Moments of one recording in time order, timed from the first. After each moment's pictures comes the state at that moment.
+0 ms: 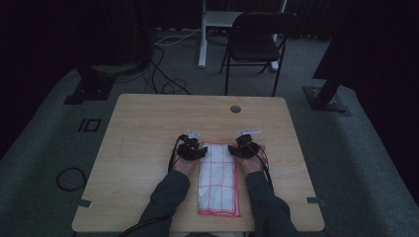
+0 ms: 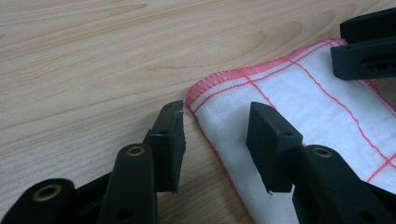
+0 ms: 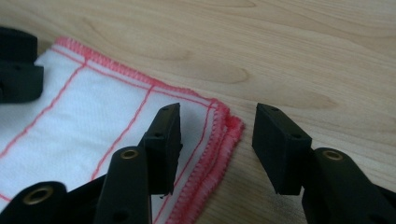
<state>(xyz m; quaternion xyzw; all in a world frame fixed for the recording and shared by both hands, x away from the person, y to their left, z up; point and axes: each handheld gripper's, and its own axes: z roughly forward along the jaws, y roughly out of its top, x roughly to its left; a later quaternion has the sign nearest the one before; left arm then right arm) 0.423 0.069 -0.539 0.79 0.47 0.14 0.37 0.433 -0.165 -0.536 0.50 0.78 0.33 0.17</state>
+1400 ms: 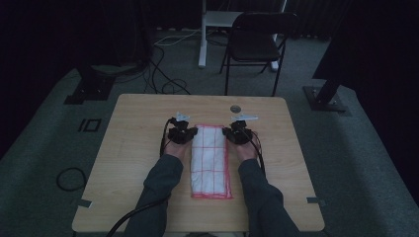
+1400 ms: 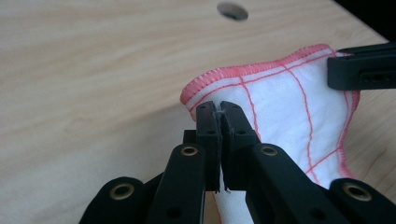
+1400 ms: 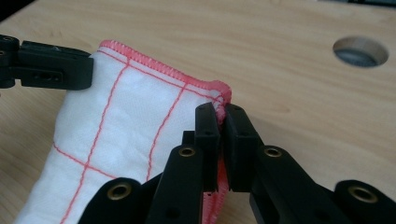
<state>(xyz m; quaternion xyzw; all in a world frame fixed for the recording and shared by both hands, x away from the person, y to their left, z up) 0.453 0.101 -0.481 0.76 0.47 0.15 0.42 0.455 -0.142 -0.484 0.47 0.76 0.42 0.16</state>
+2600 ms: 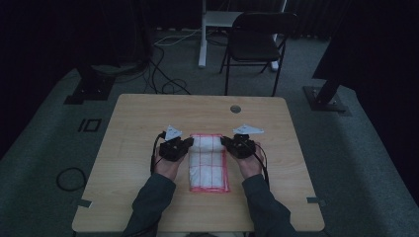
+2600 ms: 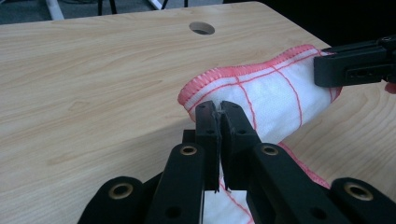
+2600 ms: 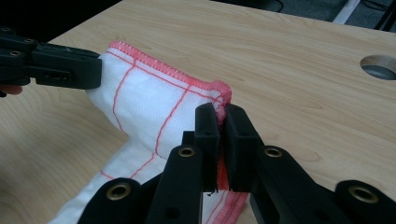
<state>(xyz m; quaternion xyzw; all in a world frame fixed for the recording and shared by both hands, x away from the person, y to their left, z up) 0.374 0.118 -0.471 0.75 0.44 0.17 0.46 0.389 -0.143 -0.468 0.42 0.77 0.46 0.16</state>
